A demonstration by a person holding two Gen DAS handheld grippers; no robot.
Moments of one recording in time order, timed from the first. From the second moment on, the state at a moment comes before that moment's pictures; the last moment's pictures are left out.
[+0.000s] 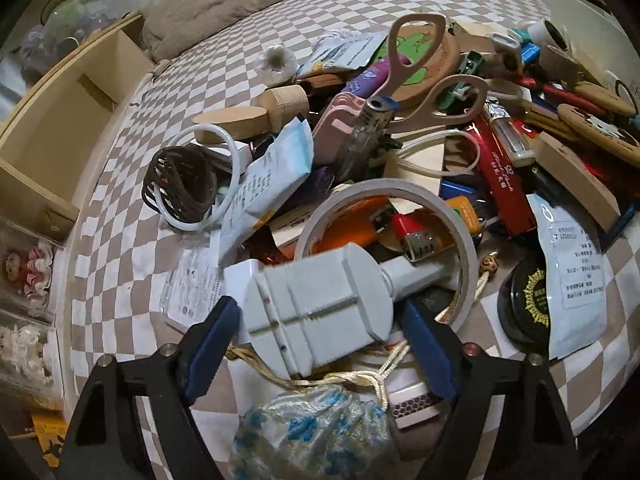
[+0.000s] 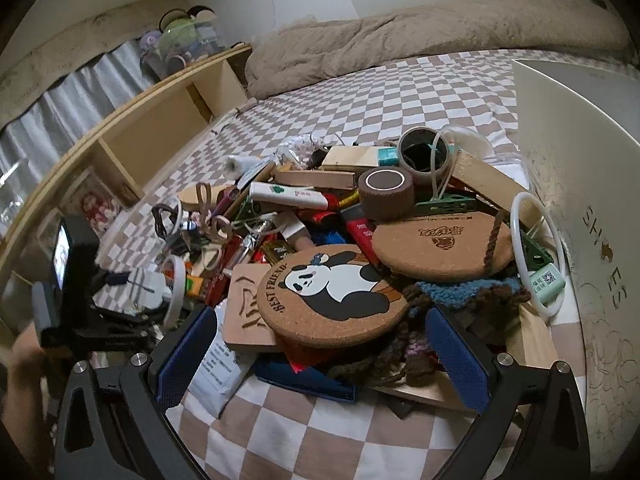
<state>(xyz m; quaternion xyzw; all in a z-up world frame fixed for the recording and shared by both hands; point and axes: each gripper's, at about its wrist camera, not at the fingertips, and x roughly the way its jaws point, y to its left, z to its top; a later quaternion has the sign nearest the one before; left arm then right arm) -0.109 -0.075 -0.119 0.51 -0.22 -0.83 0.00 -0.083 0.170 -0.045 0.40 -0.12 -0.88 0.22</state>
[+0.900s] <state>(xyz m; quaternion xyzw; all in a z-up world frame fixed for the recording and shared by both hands) -0.095 -0.125 -0.069 0.44 -0.09 -0.89 0.02 -0.101 0.150 -0.050 0.43 -0.10 -0.86 0.25</state>
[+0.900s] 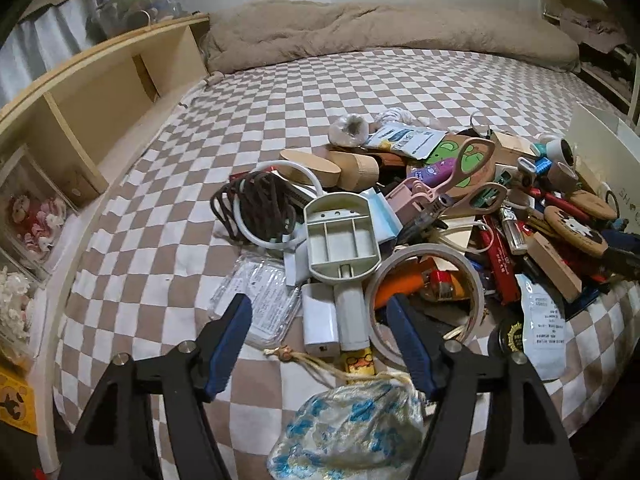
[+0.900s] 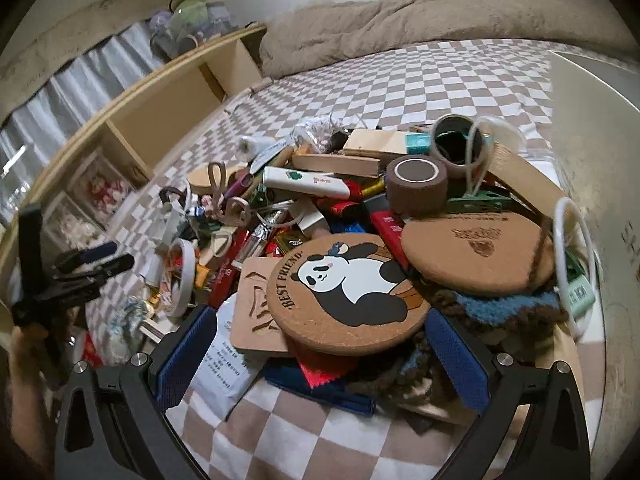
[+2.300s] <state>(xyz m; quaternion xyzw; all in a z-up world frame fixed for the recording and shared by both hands) -0.106 -0.117 -0.057 0.35 0.09 -0.93 0.01 -0.086 0.127 -0.031 0.39 -0.13 -0.84 0.36</state>
